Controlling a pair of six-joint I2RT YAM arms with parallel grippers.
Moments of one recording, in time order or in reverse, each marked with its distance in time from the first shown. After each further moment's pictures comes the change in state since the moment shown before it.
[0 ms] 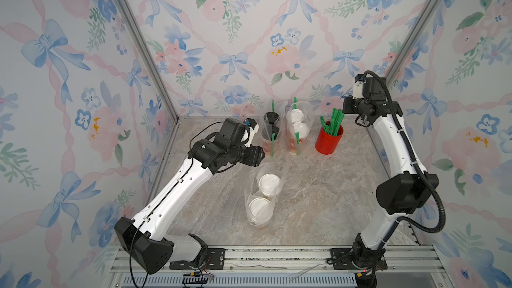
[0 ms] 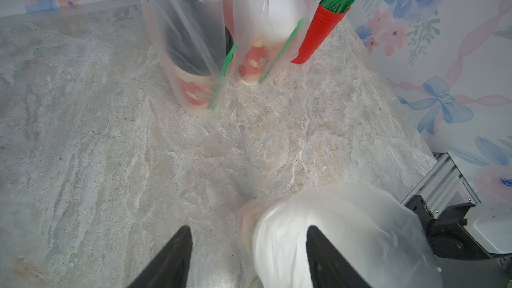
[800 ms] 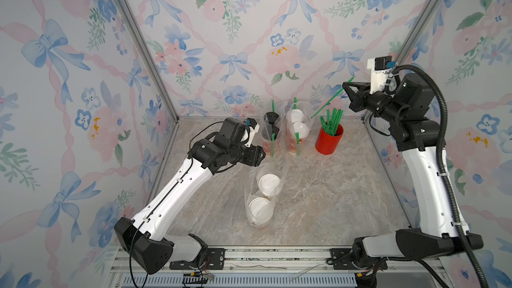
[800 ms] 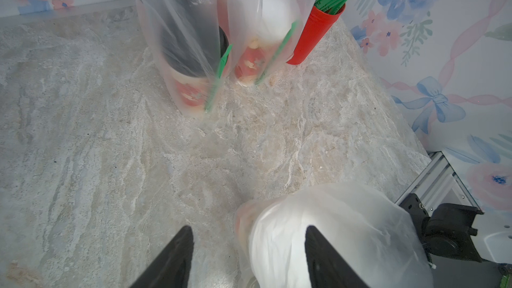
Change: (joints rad) left arm 0.000 0.000 0.004 0.003 0.017 0.001; right arm 0.136 -0.404 -0.118 0.186 -0.479 0.071
